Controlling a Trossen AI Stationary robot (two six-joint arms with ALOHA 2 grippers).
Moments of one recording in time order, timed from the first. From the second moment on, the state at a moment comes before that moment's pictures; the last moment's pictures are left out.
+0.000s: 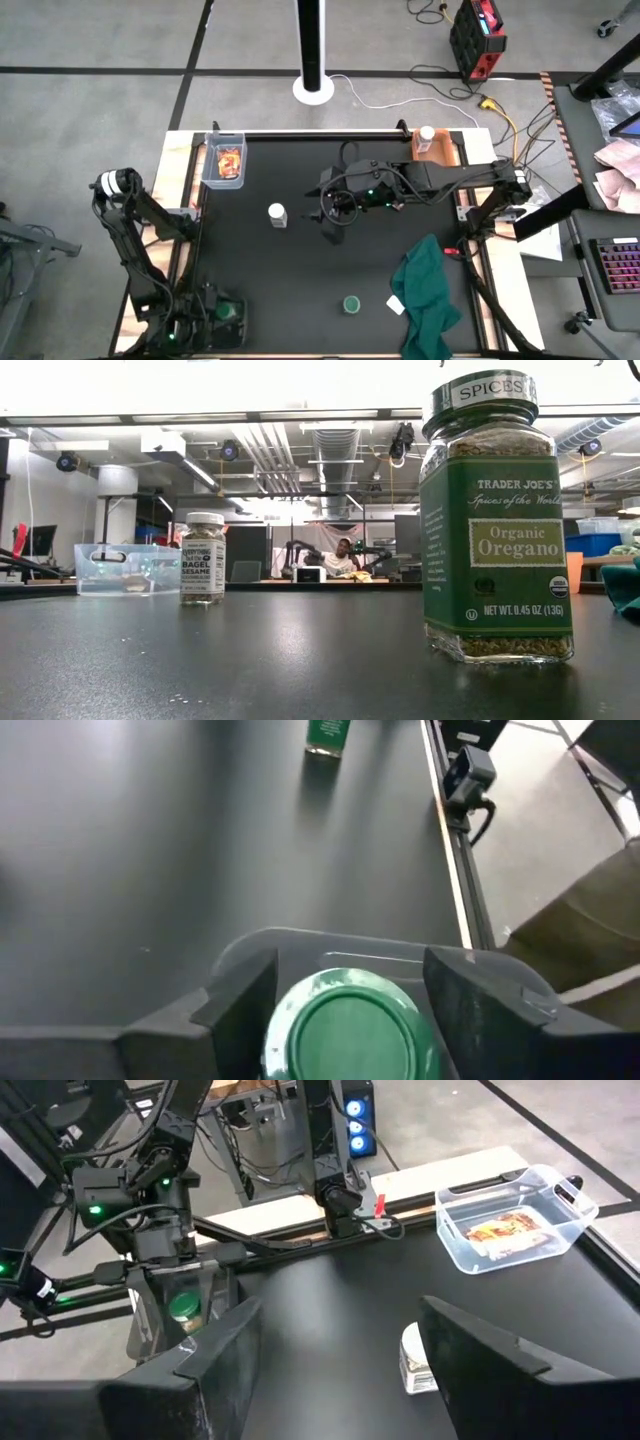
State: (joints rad) left arm -1.31 1.45 0.76 -0.41 -0.89 -1.30; right arm 0.12 1.72 1.82 -0.54 0.11 0.28
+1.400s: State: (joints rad) left arm -1.19 1.45 1.27 -1.32 -0.40 -1.71; right arm 0.12 1.72 1.82 -0.54 0.13 0.19
